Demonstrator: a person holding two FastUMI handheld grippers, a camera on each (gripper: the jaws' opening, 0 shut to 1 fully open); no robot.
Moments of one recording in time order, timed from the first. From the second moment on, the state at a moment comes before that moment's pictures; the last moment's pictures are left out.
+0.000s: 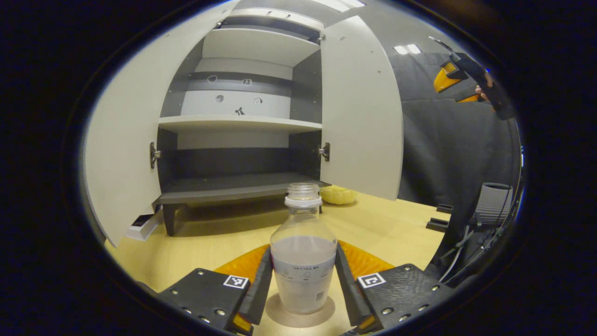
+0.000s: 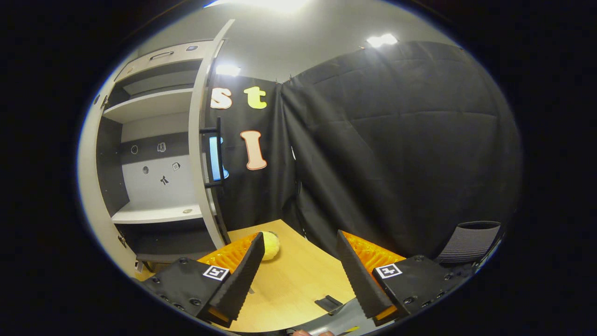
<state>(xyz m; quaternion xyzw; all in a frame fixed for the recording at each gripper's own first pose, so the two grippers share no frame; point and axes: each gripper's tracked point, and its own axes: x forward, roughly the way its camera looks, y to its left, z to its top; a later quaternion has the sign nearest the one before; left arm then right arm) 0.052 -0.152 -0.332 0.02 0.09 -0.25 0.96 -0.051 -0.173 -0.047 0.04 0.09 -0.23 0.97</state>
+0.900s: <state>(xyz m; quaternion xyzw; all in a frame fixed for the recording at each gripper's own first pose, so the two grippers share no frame) 0.015 -0.134 -0.273 0.02 0.11 -0.27 0.96 -0.061 -0.174 -0.076 0.02 0.12 -0.23 0.96</state>
